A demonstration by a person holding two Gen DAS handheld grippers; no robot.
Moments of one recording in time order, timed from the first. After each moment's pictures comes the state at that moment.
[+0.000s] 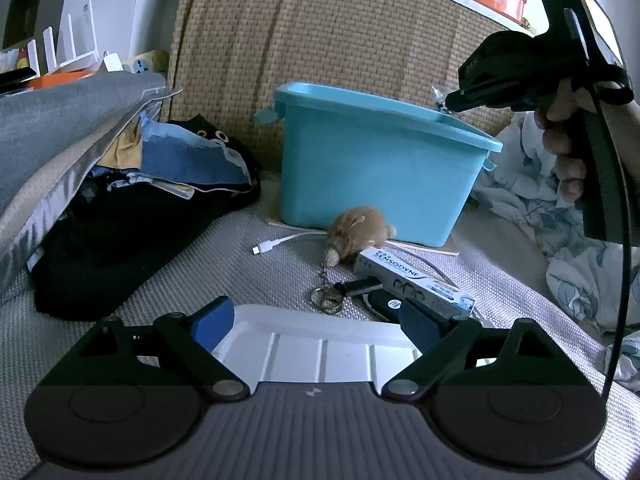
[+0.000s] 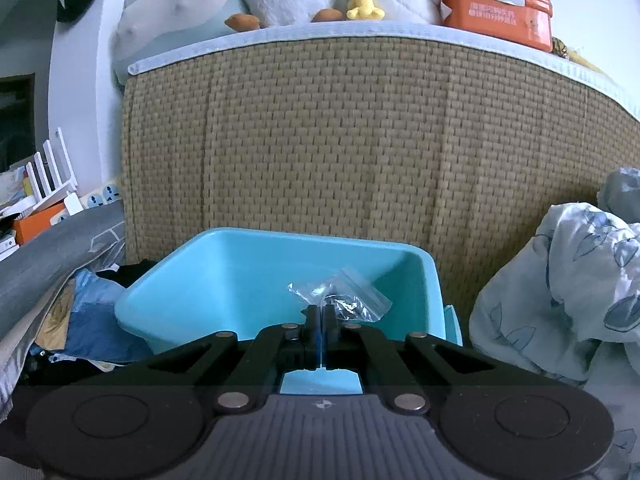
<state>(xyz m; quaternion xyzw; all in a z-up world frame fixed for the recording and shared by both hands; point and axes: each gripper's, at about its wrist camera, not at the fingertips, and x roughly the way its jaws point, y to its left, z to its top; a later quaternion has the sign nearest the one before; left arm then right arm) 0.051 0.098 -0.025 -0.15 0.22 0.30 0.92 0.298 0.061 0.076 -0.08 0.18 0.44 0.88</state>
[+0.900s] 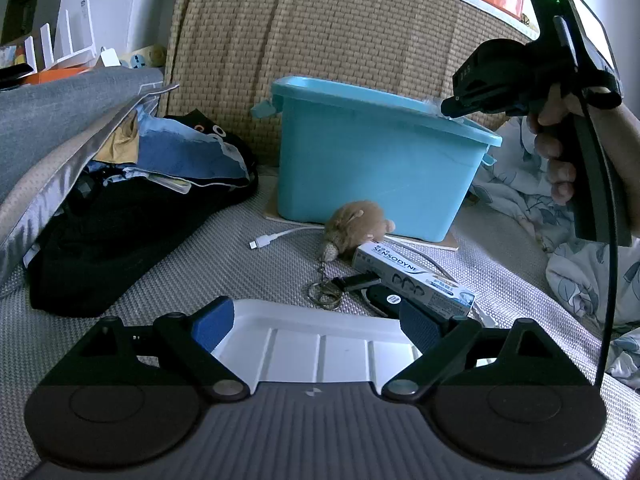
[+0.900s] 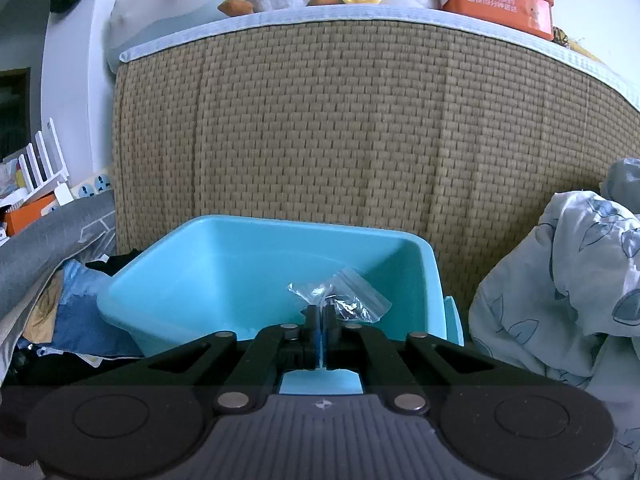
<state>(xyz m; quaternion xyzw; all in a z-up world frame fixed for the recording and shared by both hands) 0.053 0.099 -0.027 -0.15 0.22 0.29 0.92 0.310 0.068 0.067 -0.08 0.20 0.43 0.88</state>
